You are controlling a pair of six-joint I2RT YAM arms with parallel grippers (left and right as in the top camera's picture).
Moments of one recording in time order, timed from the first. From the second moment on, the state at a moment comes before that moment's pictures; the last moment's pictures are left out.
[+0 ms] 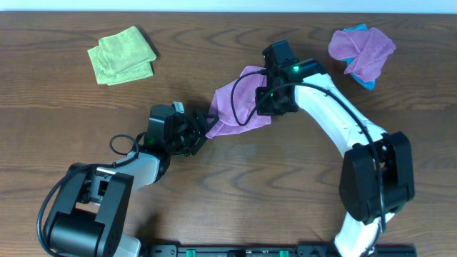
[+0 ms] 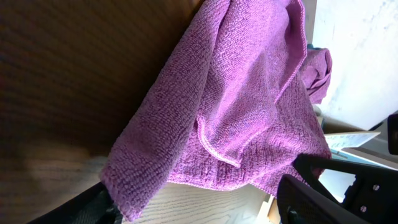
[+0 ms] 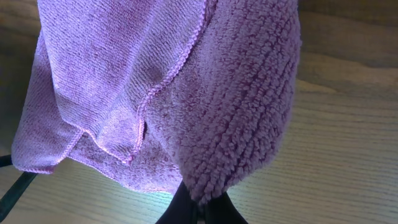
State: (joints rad) left arm -0.27 1.68 0.55 0.45 0.57 -1.23; right arm 0.38 1.95 1.52 -0.92 -0.12 0.33
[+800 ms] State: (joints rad) left arm -0.15 1.68 0.55 0.66 0.61 -1.25; right arm 0.38 1.95 1.52 -0.96 -0.09 0.33
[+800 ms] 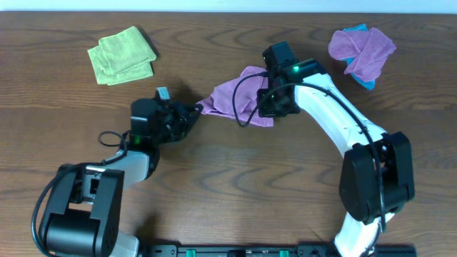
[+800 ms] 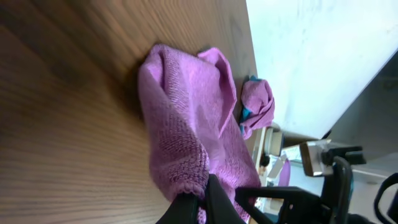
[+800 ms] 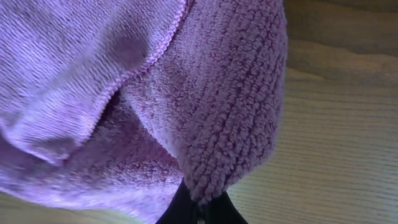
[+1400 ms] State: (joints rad) left arm -0.03 1.68 0.55 0.61 0.69 -1.25; right arm 0.38 1.95 1.52 -0.97 -0.10 0.33
